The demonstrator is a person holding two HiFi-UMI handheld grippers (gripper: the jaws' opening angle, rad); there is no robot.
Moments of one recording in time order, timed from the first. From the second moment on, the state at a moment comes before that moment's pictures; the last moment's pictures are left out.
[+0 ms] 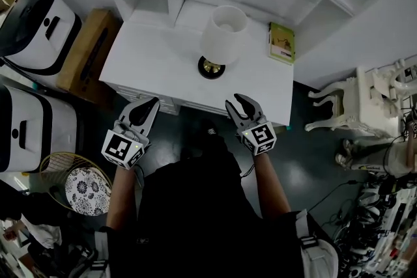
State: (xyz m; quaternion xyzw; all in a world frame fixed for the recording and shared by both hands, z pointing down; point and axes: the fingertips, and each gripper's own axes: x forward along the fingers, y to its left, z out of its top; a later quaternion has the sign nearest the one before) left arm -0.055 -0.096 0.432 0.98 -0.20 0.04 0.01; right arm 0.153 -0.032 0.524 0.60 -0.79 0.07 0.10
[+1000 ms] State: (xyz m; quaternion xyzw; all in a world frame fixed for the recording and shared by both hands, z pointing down) left arm -0.085 -0.130 0.438 0.94 -0.33 0.07 0.04; right arm 0.198 -0.169 0.628 0.55 -0.81 0.12 0.16
